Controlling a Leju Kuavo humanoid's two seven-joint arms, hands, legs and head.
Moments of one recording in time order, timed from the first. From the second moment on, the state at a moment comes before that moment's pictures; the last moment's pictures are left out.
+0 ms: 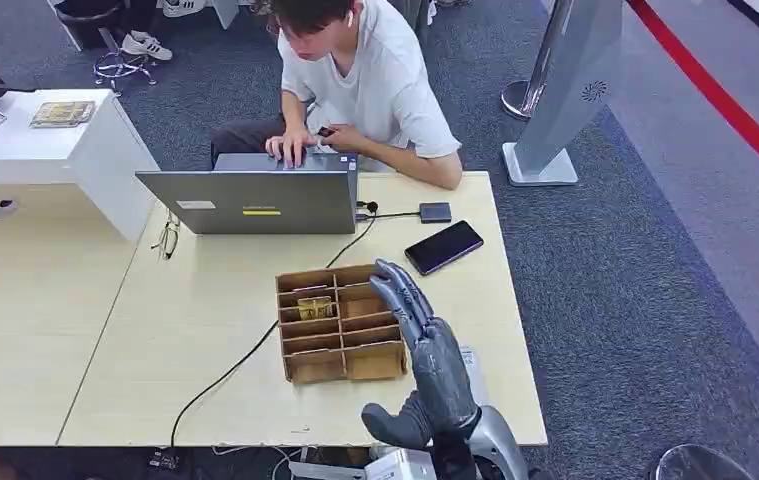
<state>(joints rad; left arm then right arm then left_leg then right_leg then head) 0.24 -0.33 0.54 -0.77 -0.30 0.45 0.14 0.04 0.00 0.61 -1.76 0.65 -0.51 -0.30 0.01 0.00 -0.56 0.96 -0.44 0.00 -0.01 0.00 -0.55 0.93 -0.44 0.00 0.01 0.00</state>
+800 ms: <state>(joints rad) 0.31 -0.35 0.43 -0.87 -0.22 0.48 0.18 0.08 -0.01 0.61 -1.73 0.56 -0.47 -0.34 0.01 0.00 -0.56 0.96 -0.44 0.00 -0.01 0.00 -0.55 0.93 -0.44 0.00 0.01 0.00</state>
